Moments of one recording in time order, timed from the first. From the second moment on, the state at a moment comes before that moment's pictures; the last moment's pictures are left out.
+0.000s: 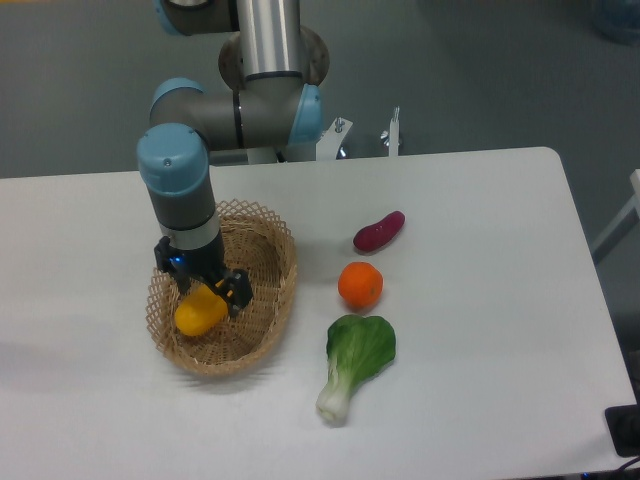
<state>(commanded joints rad) 2.16 -1.83 -1.85 -0.74 1.56 0.55</state>
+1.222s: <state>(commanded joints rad) 2.61 -1.70 -1.61 -1.18 1.55 1.24</state>
